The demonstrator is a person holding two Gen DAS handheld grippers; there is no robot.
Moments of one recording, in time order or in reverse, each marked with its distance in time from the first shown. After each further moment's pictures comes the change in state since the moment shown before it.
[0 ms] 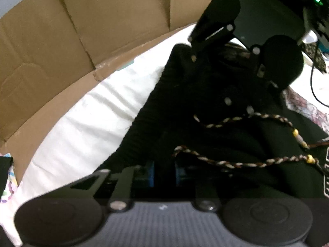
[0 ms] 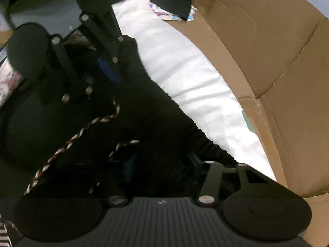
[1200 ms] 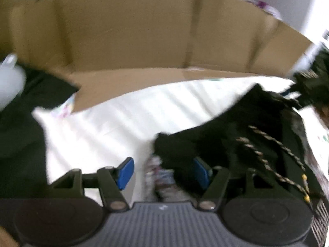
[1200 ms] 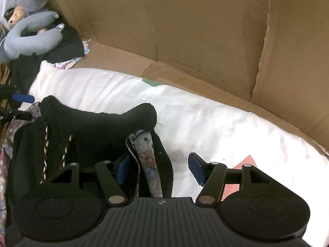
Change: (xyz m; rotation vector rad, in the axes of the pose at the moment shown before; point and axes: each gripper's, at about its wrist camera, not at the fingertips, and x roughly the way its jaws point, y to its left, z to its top) left arm -0.059 0.085 -0.069 -0.549 -0.087 0.108; right arm -0.039 -0.074 -0.088 0.726 -0.114 -0.077
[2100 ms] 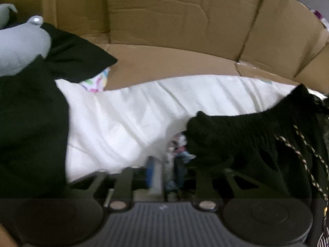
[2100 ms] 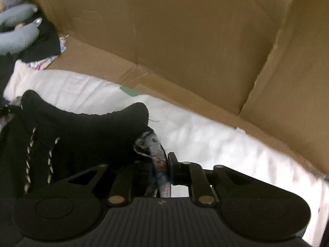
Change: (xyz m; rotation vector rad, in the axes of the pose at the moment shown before) left arm 0.034 0.037 0.008 -0.153 0.099 0.124; right arm 0.019 0.003 0.034 0.001 0.039 -0.134
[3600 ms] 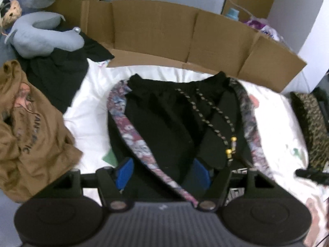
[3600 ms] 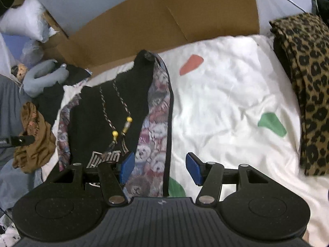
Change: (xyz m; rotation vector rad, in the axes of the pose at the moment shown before) left arm -0.209 -0.160 -0.144 -0.136 -0.110 0.033; right arm -0.200 0.003 -0.264 0.443 -0.143 0.156
